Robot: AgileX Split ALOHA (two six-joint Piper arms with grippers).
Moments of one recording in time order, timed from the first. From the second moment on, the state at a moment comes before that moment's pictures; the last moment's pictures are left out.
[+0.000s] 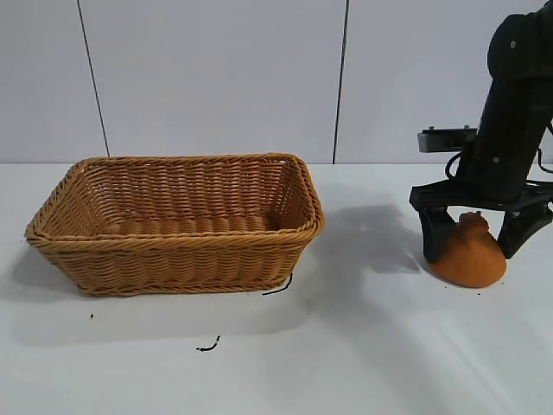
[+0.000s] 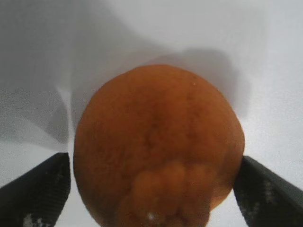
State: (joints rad) left arm -0.03 0.00 -0.50 -0.05 1.07 0.00; right arm 0.08 2.14 -1.43 0.03 0.87 0.01
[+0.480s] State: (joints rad) left arm -0.03 0.00 -0.50 -0.05 1.07 0.00; right arm 0.08 1.92 -1.49 0.03 0.92 0.01
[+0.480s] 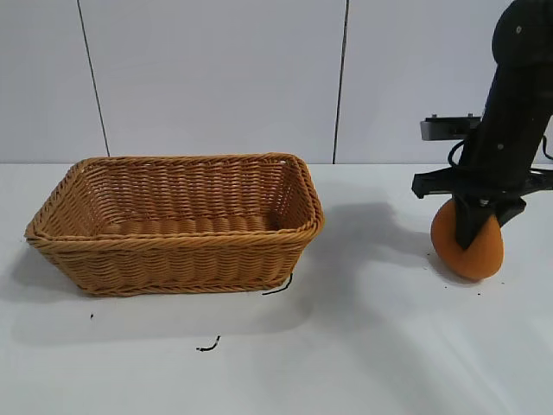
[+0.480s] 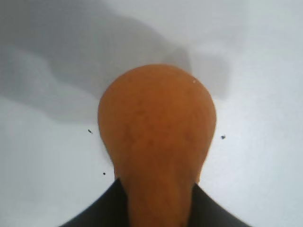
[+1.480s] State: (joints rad) left arm -0.03 0.00 -0.50 -0.05 1.07 0.00; right arm 0.41 2.03 -1.81 0.09 0.96 0.01
